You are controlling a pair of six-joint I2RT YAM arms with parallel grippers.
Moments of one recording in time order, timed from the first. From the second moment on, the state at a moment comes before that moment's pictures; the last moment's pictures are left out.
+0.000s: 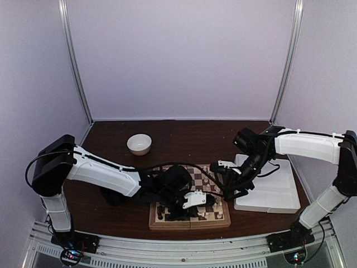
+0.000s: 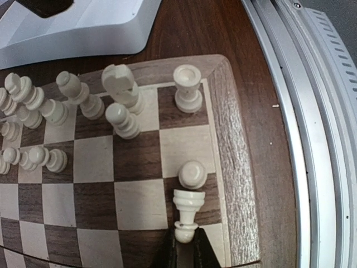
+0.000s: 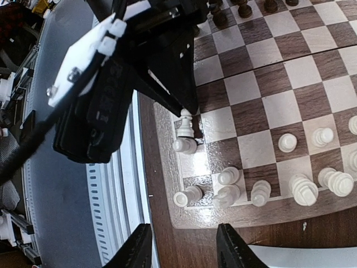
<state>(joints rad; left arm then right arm) -1.20 1.89 1.11 -0.12 0.27 0.37 0.63 1.51 1.07 -0.98 -0.71 -0.61</state>
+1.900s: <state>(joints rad) -1.10 1.61 1.25 -0.15 0.32 -0.23 0.62 1.58 1.40 -0.99 -0.97 -0.34</state>
